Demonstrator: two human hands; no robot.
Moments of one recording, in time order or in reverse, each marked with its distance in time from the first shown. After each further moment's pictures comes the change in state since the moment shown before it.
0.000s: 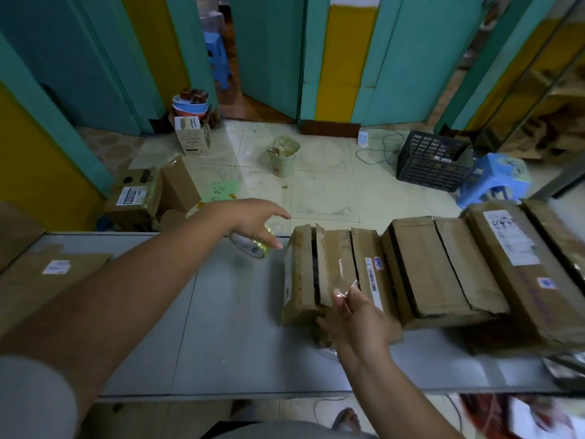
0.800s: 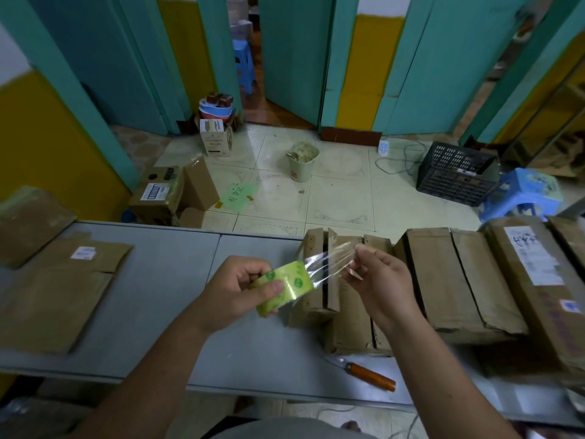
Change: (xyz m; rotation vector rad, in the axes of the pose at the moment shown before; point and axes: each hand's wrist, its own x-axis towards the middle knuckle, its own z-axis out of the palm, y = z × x) left_hand -0.152 0.082 0.102 -1.175 0.545 0.253; right_hand 0.013 -0.071 0.026 -0.347 -0.429 -0.245
